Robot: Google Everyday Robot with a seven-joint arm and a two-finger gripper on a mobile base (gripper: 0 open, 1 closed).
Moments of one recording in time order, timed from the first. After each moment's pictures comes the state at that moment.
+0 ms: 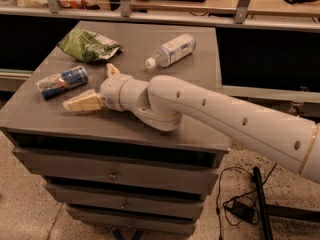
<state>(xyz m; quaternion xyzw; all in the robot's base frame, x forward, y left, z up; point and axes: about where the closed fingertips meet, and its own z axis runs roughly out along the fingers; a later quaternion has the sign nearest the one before) 0.620 0.194 0.846 -0.40 0.64 0.31 0.58</state>
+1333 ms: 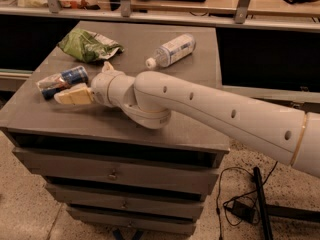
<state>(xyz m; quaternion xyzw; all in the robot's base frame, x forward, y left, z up) 0.634 0.210 0.852 -0.36 0.68 0.29 0.57</state>
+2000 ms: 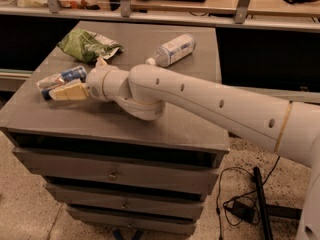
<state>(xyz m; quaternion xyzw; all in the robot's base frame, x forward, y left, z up) 0.648 0.229 0.854 -0.37 0.67 0.31 0.57</state>
